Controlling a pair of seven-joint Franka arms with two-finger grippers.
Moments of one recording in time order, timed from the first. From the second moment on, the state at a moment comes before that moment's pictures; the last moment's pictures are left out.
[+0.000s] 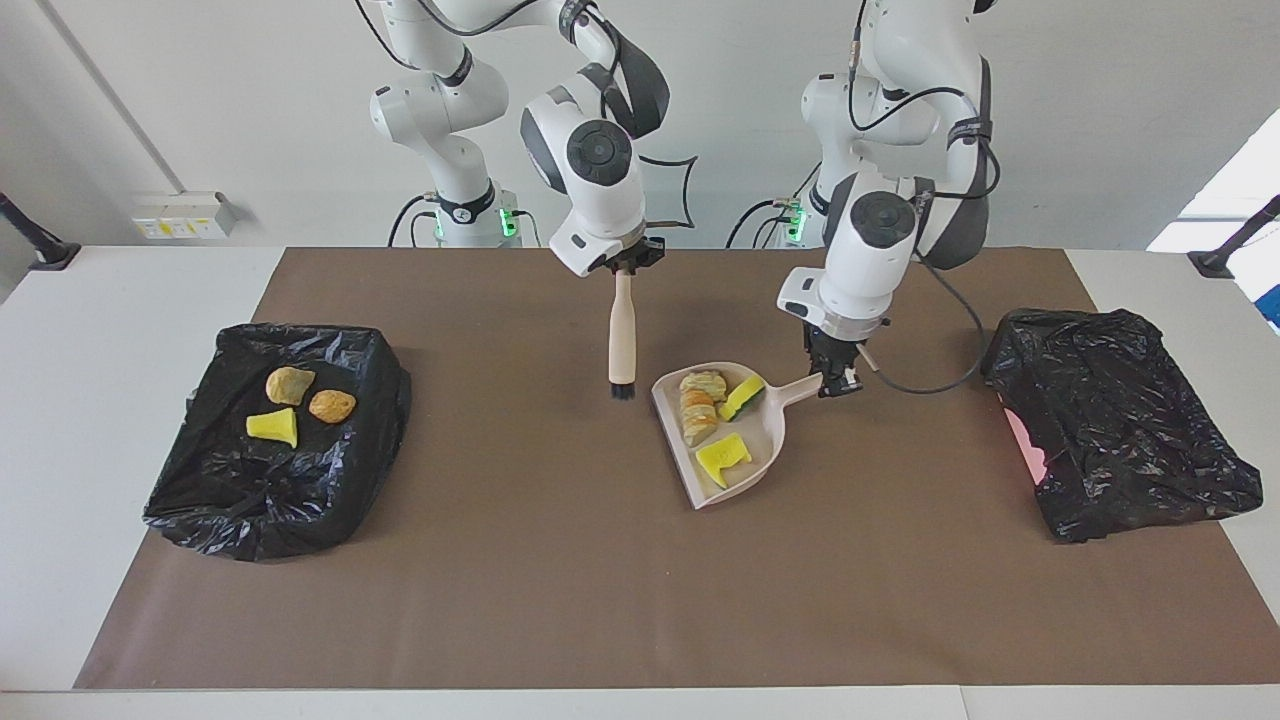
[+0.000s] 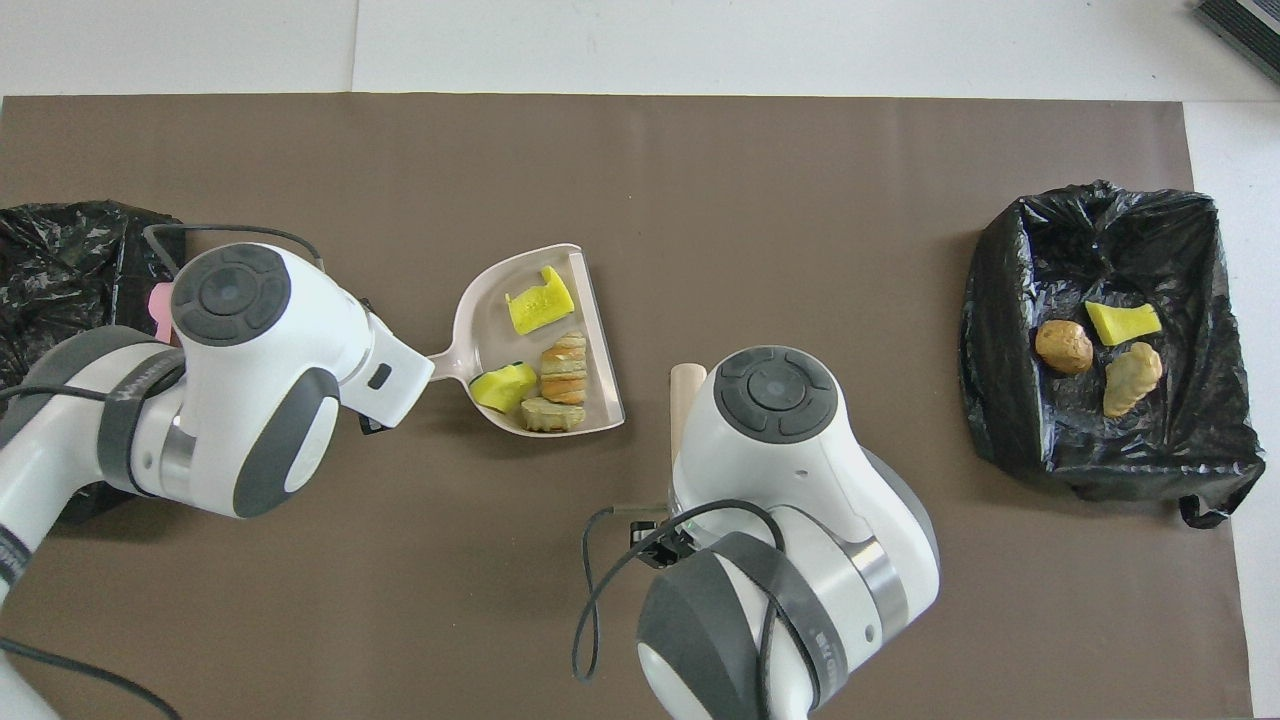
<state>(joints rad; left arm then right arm) -0.30 0.09 -0.01 -2.02 0.05 2.10 1.06 0.44 0.05 0.17 -1.96 0.27 1.70 0.58</state>
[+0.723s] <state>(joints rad) 0.32 -0.01 0.00 -1.89 0.05 1.98 1.63 0.65 -0.07 0.18 -2.31 0.37 2.01 0.77</state>
